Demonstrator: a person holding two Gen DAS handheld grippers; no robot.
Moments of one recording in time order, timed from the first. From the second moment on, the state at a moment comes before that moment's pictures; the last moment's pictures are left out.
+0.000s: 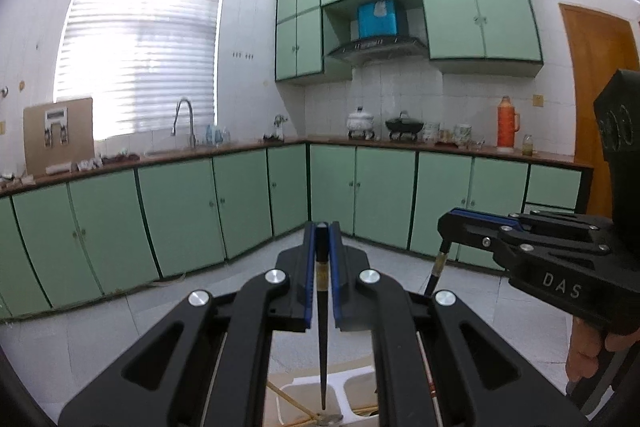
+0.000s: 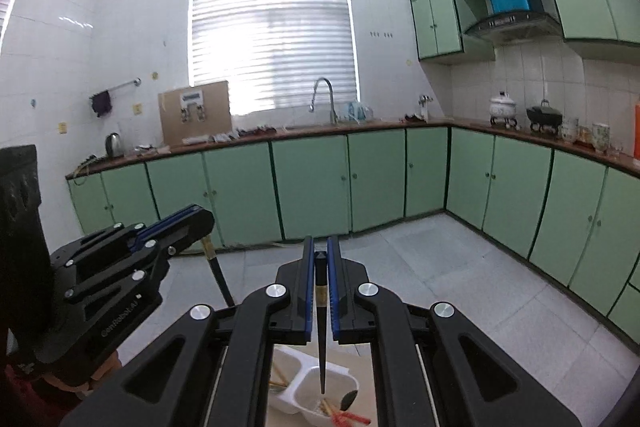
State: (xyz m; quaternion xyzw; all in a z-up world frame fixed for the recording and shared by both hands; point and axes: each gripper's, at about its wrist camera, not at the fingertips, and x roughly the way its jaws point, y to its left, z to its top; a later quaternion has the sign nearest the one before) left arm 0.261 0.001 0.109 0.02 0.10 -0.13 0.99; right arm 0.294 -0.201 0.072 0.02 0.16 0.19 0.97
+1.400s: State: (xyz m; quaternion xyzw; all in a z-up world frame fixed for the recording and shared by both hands) left arm 0.194 0.046 0.037 0.00 0.17 -0.12 0.98; right arm 0.214 -0.246 -0.007 0.09 0.20 0.16 0.96
